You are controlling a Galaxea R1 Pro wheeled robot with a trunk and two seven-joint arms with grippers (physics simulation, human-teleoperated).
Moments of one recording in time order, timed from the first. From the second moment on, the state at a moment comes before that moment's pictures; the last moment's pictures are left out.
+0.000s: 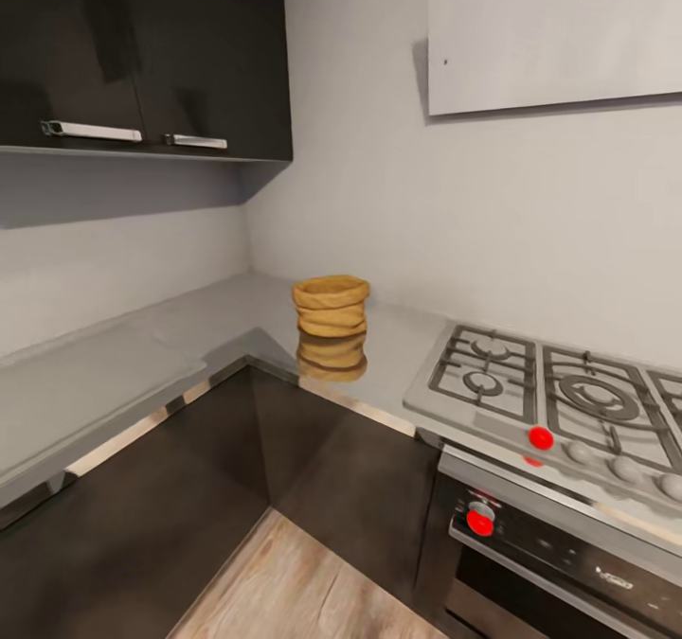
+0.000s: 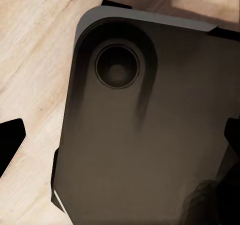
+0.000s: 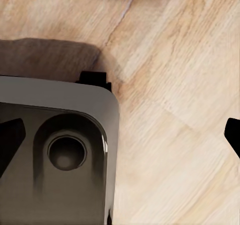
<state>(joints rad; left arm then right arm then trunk) 0.00 0.01 0.02 -0.06 0.21 -0.03 -0.01 -0.17 -0.10 -0.12 0.03 0.19 -0.08 0.05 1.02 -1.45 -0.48</state>
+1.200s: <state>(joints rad) 0.00 0.00 0.02 -0.06 0.21 -0.03 0.00 -0.17 -0.10 -0.12 0.03 0.19 -0.09 0.05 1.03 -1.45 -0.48</state>
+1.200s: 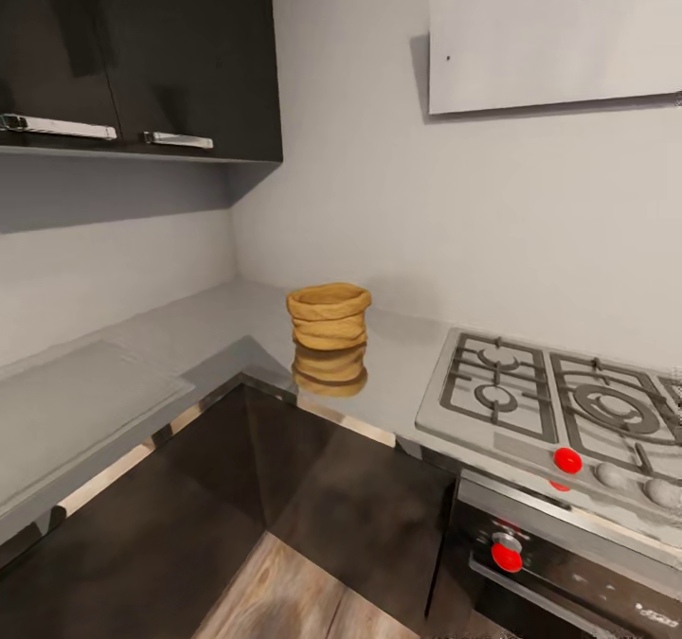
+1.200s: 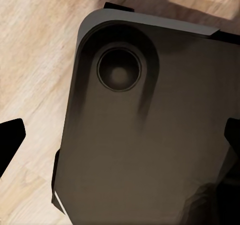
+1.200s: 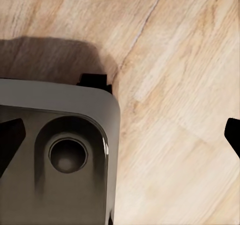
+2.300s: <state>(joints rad) 0.00 0.00 0.02 -0.06 0.30 -0.03 0.10 -0.17 -0.10 -0.12 0.03 0.19 -0.09 0.04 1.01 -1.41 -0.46</state>
